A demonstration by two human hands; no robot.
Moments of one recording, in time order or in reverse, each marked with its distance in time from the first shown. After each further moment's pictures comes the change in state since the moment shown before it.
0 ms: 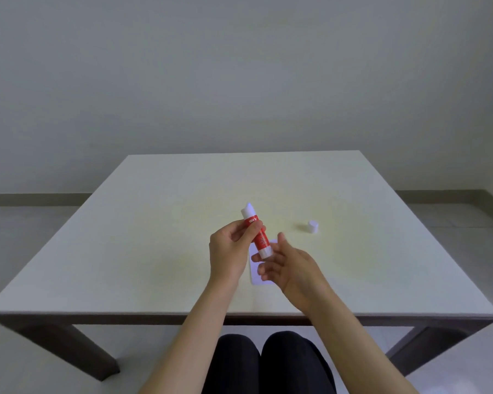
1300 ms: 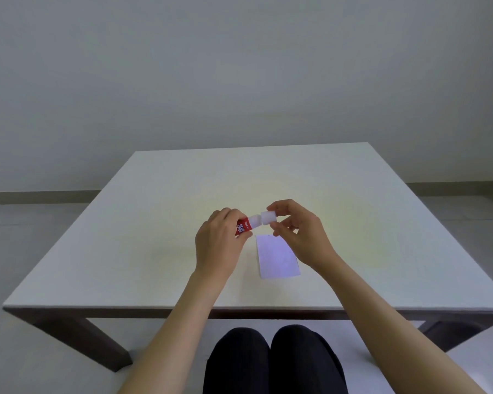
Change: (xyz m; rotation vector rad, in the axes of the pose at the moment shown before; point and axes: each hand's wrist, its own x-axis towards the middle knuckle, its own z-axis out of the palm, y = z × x) left_hand 0.019 -0.009 -0.034 1.050 0.067 0.525; right_hand 0.033 -0.027 -0.004 -0.929 0.017 -0.591
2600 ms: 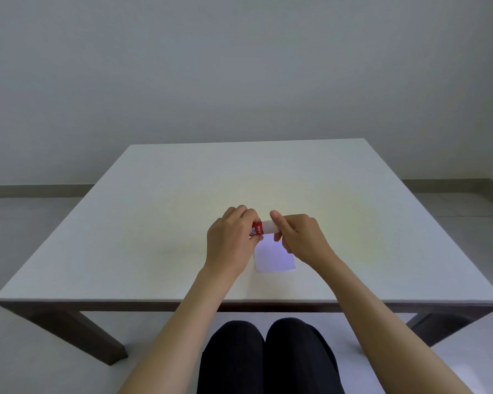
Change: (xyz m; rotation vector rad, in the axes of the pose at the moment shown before) left_hand -0.006 0.017 0.008 0.027 -0.095 0.109; right_hand -0.002 0.012 0.000 -0.193 -0.102 0.236
